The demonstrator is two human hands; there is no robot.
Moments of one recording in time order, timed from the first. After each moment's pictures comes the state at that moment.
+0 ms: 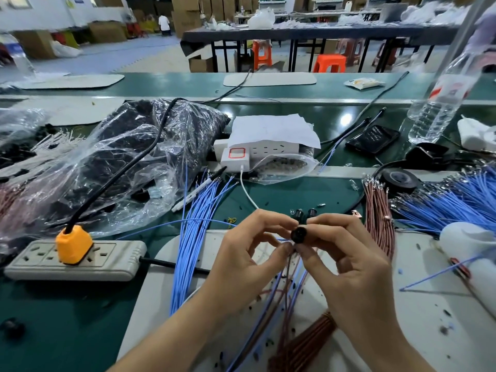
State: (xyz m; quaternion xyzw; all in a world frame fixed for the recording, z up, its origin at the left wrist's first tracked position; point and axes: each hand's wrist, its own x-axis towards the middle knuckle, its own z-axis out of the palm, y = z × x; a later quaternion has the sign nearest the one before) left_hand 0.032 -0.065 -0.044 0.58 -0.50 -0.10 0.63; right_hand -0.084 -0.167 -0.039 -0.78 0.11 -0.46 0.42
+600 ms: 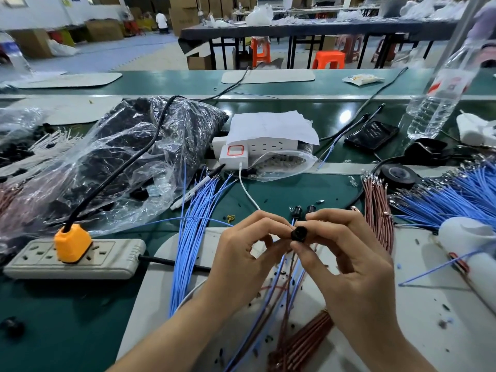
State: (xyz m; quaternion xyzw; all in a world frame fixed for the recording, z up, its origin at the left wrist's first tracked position) left_hand 0.027 -0.065 -0.045 0.61 -0.50 -0.03 0.61; right_hand -0.087 -0.160 -0.036 -0.77 0.09 -0.48 0.40
